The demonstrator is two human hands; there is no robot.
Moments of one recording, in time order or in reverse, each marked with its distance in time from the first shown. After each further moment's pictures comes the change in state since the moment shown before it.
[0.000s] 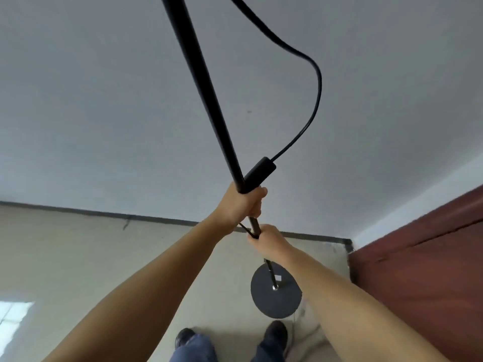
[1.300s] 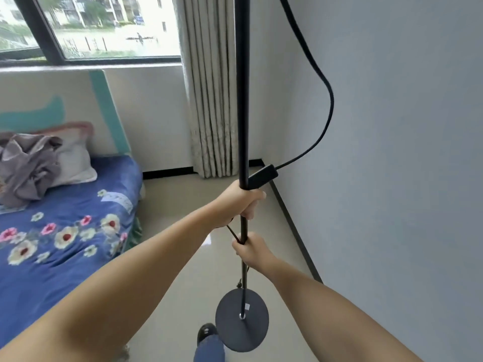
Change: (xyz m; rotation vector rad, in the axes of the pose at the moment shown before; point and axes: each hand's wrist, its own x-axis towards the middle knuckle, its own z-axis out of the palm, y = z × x) left_hand -0.514 0.054 -1.149 -0.079 1.142 0.081; right_hand 0.125 -0.912 0.935 -0.381 -0.848 -0.780
